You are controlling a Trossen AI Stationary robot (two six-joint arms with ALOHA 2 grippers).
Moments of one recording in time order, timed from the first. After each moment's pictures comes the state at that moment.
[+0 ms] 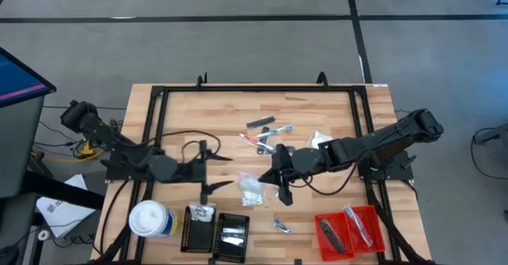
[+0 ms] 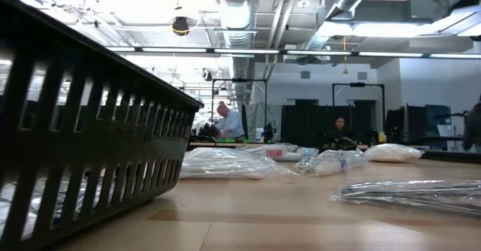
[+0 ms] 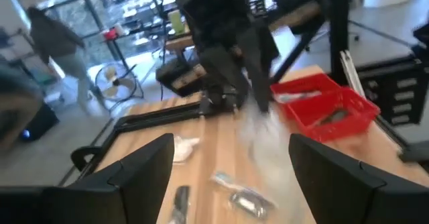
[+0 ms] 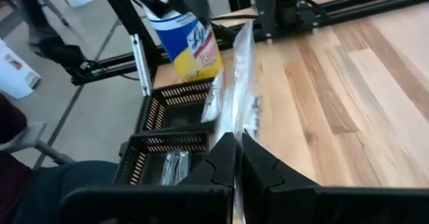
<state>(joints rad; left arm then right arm) -0.51 1.15 0.77 0.23 -0.63 0.18 0.32 1.49 1.20 -0.18 0.14 0.40</state>
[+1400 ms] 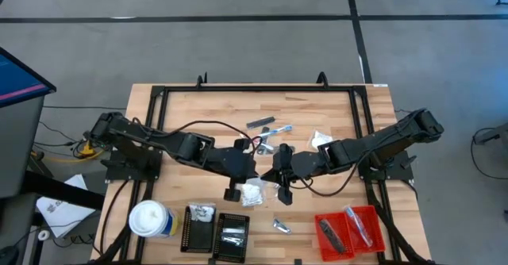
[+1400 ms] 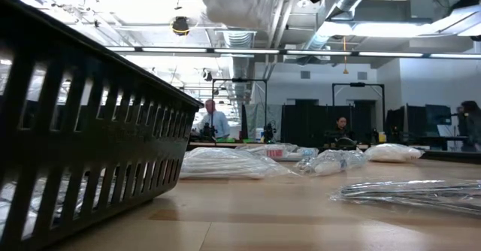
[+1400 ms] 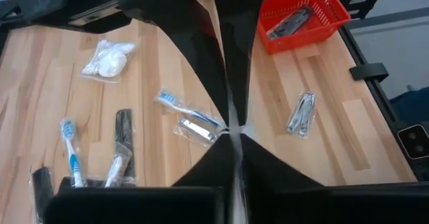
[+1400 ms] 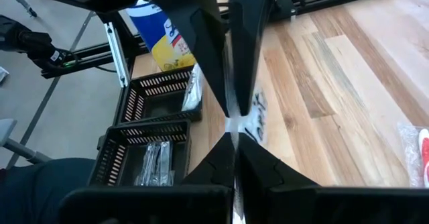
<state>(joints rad) -0.28 1.61 1.52 -0.66 -0.18 -0.01 0.34 1.49 1.20 -0.25 0.22 0.41</state>
